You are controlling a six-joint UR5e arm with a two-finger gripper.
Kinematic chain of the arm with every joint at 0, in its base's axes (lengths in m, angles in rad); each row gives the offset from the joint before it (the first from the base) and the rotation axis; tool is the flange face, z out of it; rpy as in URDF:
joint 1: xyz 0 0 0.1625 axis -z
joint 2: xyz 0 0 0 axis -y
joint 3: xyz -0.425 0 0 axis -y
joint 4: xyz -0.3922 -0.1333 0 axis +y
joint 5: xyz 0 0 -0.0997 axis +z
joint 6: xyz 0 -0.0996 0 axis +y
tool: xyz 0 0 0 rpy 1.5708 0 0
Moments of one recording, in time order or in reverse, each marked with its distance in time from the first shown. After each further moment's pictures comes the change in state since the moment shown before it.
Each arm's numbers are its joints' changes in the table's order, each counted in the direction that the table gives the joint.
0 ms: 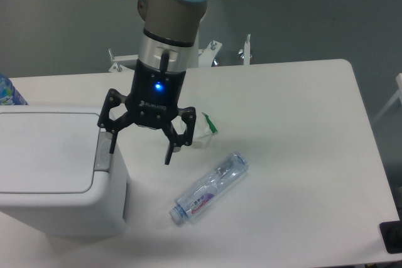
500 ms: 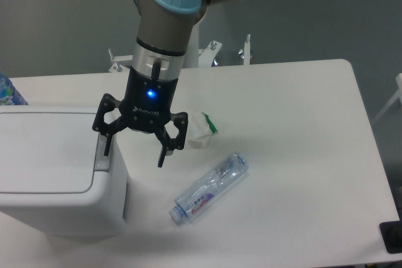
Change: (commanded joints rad) arm 0.002 -0.011 -0.005 -0.008 -0.006 -0.003
